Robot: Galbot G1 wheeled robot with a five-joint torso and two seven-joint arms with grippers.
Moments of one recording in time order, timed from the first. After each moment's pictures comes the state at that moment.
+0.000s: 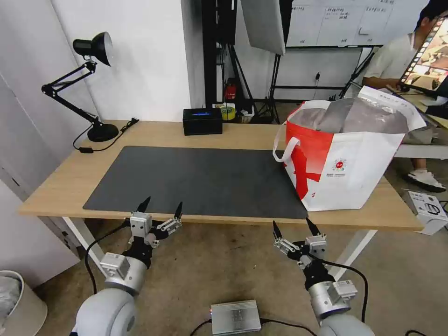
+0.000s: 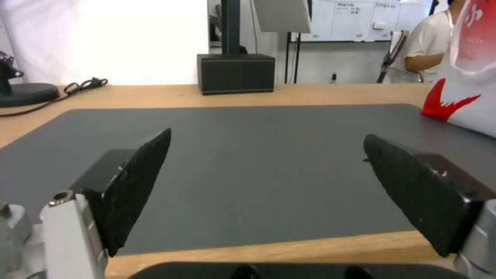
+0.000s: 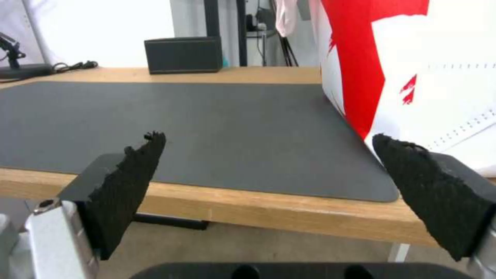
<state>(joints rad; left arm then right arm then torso) 1.54 -1.23 -0.46 -2.17 -0.27 0.06 -0.06 -1.66 1.38 0.46 2.12 0.15 0.05 0.00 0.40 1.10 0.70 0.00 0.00</state>
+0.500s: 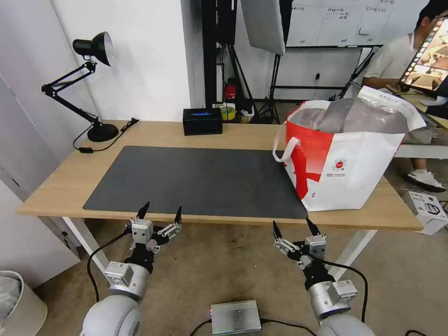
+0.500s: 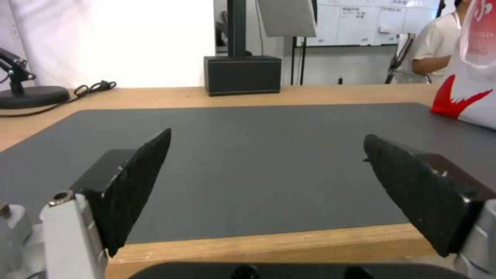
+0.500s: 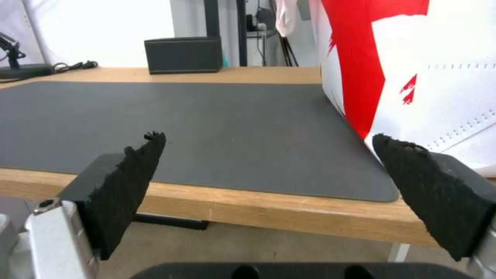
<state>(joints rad) 1.56 -1.25 -0.46 -2.14 -0.23 -0.02 -0.06 -1.66 1.38 0.46 2.12 0.15 0.05 0.00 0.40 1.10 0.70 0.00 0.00</state>
